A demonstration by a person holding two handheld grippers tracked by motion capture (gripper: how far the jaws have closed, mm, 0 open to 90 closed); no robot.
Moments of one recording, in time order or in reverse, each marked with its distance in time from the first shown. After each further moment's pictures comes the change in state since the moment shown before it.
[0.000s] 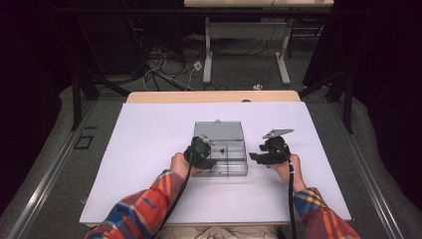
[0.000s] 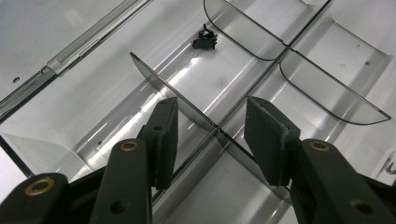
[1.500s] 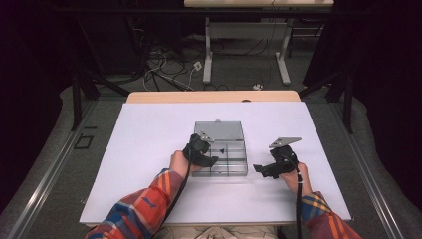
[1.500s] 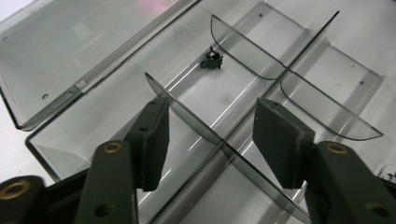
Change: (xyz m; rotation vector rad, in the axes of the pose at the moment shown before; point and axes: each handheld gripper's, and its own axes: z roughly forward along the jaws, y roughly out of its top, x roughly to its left) left arm 0.003 0.004 -0.006 -0.050 0.018 -0.008; right arm 0.003 -0.024 -0.022 0.007 0.023 -0.047
